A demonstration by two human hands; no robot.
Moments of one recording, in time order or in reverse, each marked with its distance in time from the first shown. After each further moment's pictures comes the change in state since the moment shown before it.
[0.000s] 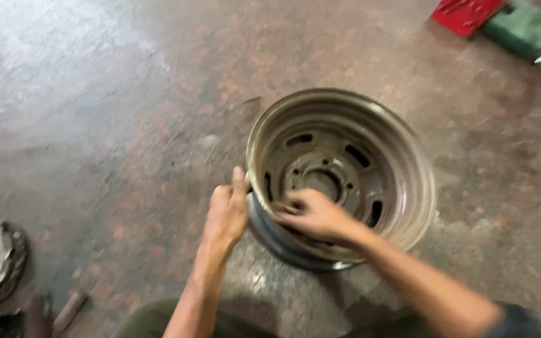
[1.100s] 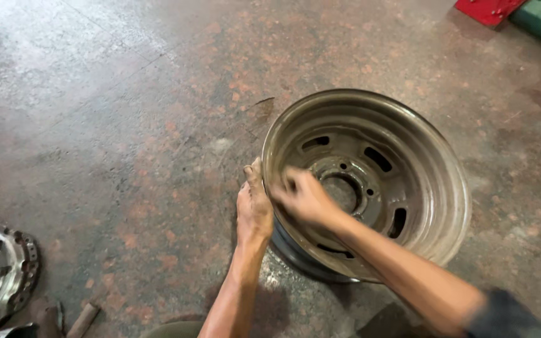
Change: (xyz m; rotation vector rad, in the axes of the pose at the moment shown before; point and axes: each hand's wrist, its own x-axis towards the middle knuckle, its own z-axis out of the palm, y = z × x) left_hand 0.027 0.009 0.030 -0.526 0.063 0.275; right_hand 0.073 0.004 0.018 0.115 0.281 -0.272
